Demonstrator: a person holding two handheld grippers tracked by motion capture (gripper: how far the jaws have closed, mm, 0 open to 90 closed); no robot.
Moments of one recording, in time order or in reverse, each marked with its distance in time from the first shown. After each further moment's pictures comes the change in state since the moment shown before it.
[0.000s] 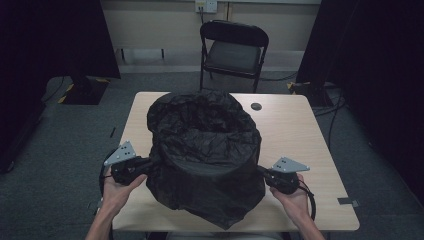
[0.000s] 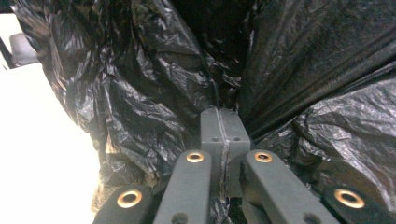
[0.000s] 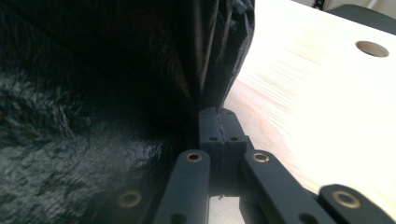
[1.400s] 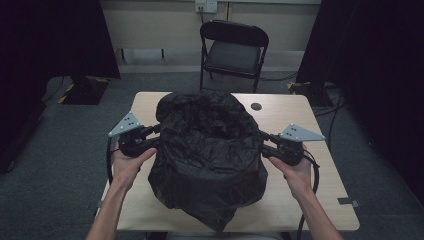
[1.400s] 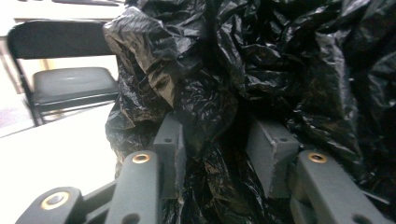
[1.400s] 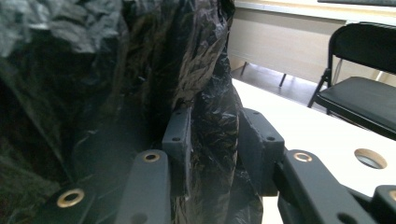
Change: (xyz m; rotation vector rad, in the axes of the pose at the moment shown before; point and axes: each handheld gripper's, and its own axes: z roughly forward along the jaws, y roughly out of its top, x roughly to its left) left arm 0.011 0.061 0.032 -0.124 0.026 -0.028; right arm -0.016 0.095 -0.024 -0.246 0.075 0.031
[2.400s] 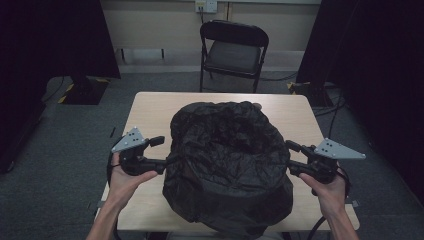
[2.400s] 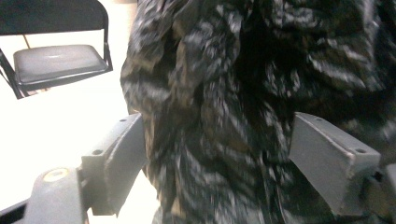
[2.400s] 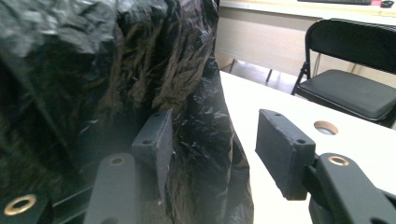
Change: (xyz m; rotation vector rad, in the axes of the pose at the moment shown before) left arm -0.028 -0.016 -0.024 0.104 -0.005 0.001; right arm -0.012 -0.017 -0.073 -0.002 -0.040 0.023
